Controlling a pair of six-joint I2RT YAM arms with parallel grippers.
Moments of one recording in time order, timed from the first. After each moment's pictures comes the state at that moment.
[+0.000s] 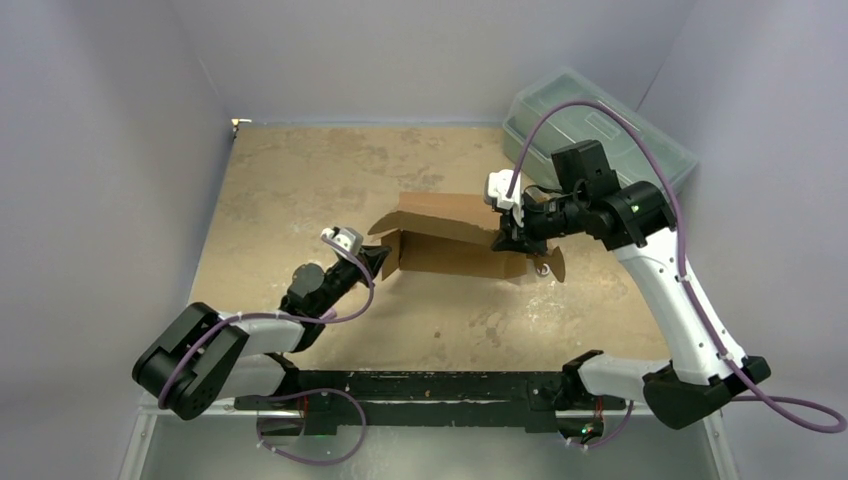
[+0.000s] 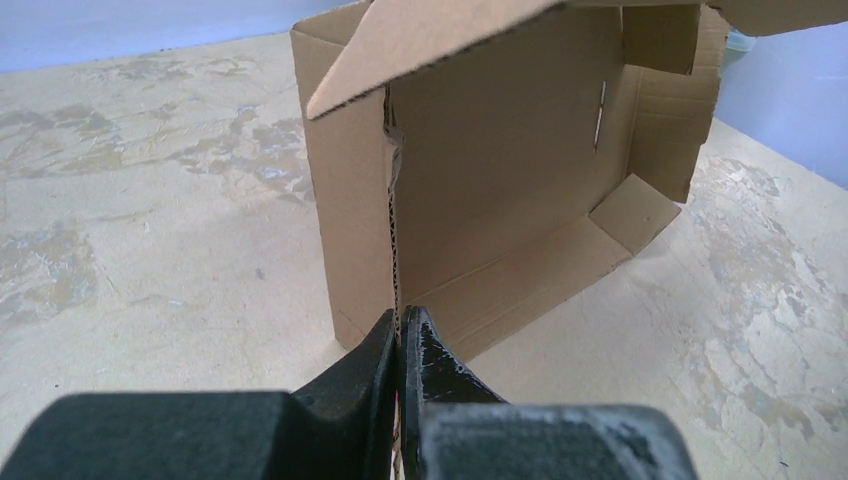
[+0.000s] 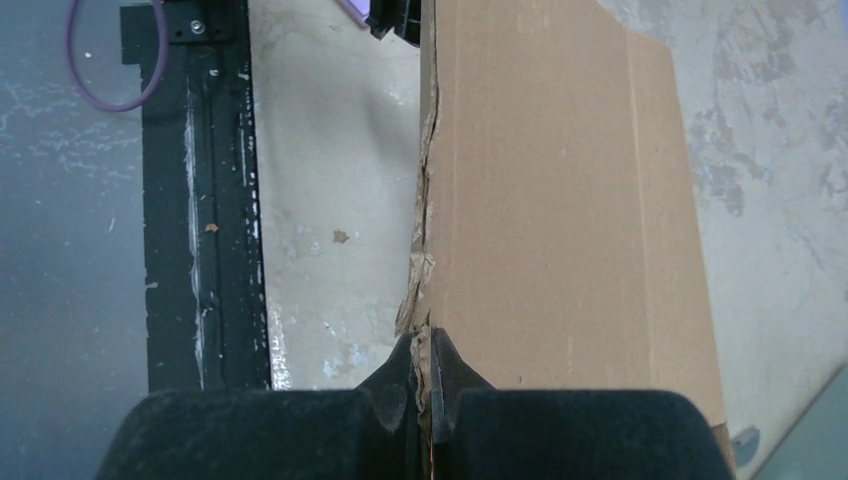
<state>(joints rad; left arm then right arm) -0.55 1.27 0.16 1.14 0.16 -0.17 0.46 1.23 1.60 -1.26 -0.68 -0.76</state>
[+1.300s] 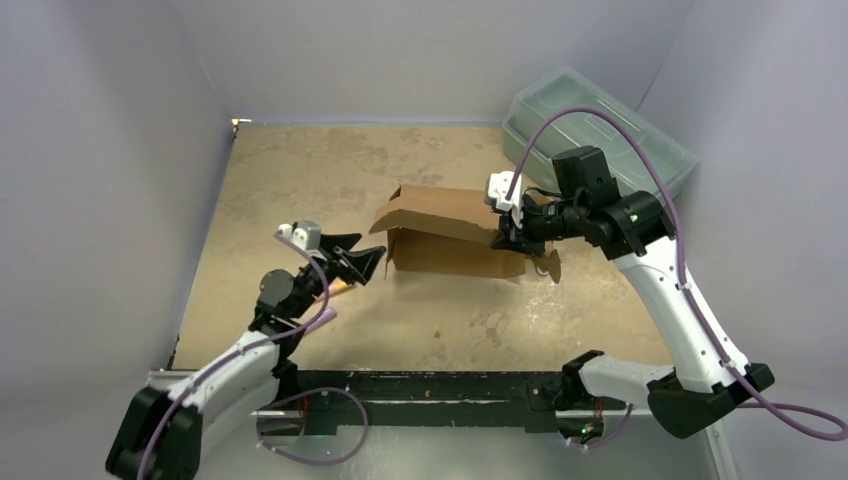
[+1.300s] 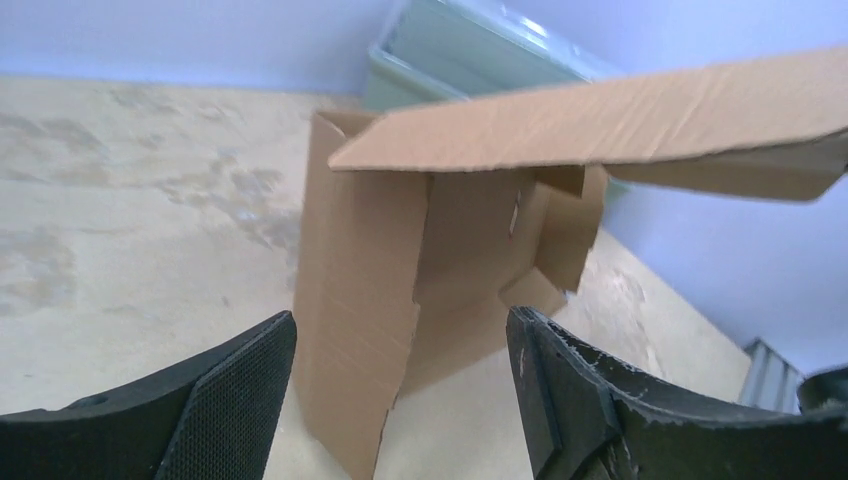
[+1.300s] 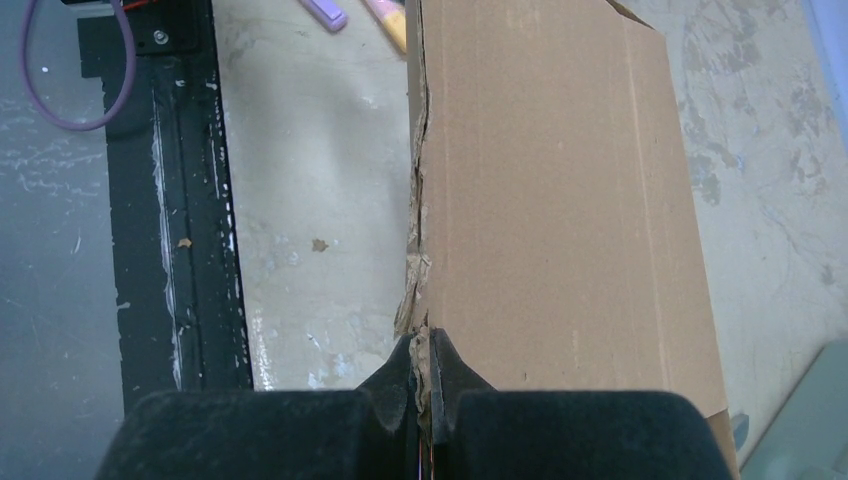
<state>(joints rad) -0.42 0.91 0.15 0.90 0.28 -0.46 0.47 1.17 1.51 -1.16 -0.64 -0.71</state>
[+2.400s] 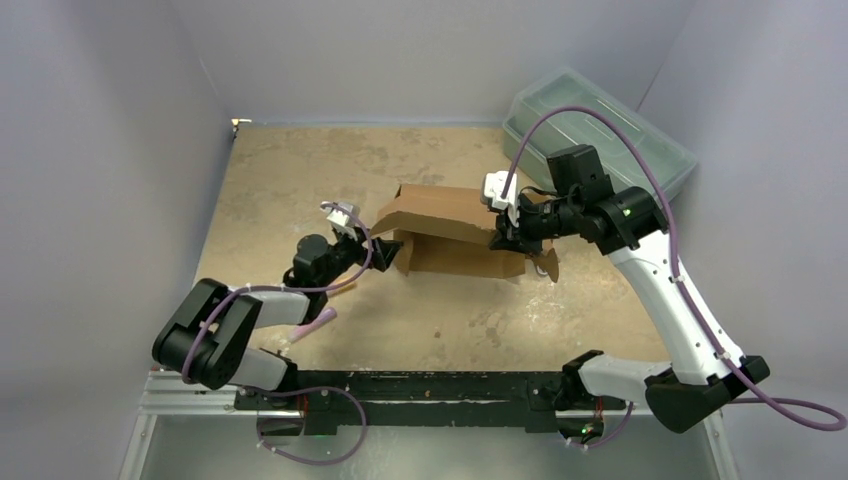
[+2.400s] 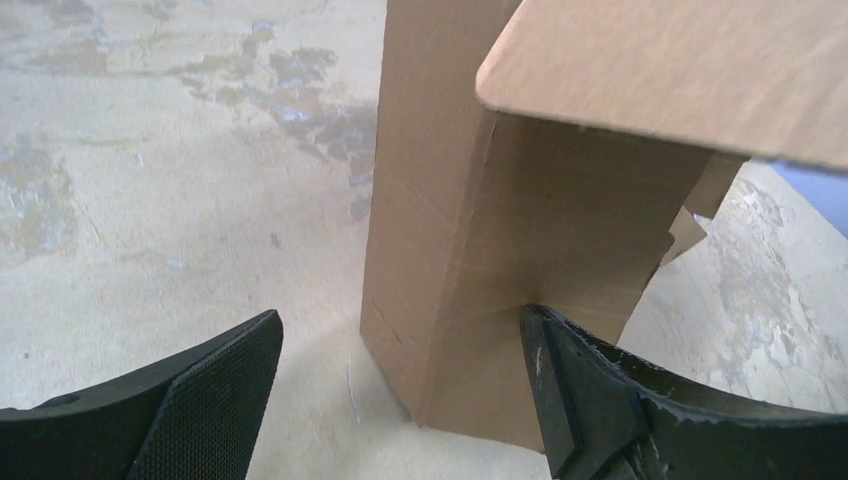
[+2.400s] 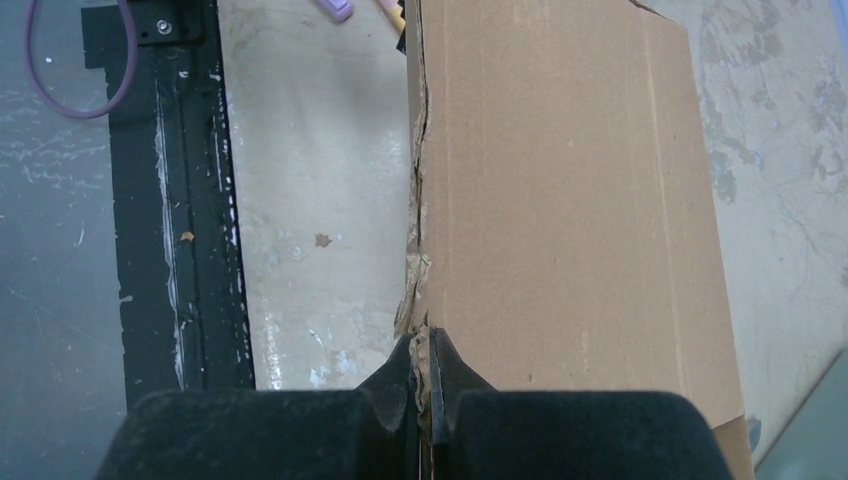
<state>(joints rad) -0.40 1.41 0.32 0.96 0.29 -0.32 0.47 1.20 1.51 -1.16 -0.65 -0.72</state>
